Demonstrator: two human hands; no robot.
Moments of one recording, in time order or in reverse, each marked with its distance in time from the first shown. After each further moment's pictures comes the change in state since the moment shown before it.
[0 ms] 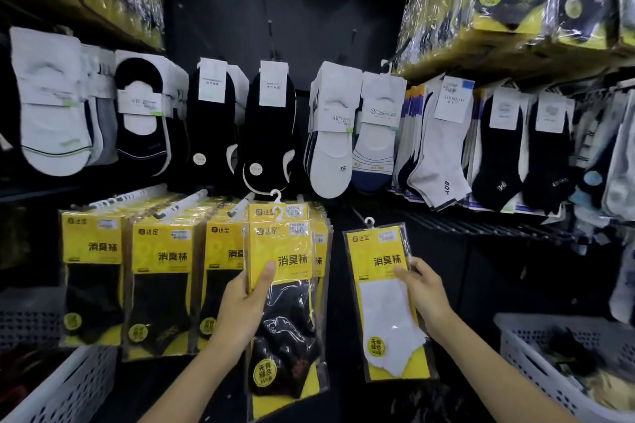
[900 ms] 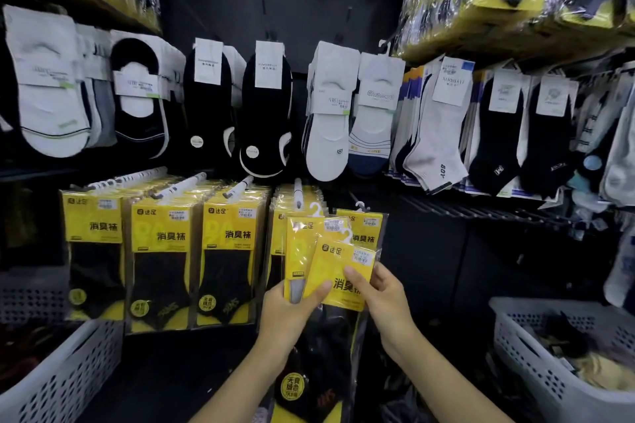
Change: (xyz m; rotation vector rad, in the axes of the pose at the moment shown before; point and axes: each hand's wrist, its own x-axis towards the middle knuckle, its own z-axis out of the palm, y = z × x) left_hand -0.035 -0.012 0.065 -0.175 -0.011 -0.141; right_hand -0.076 -0.011 0.046 0.258 -0.185 -0.002
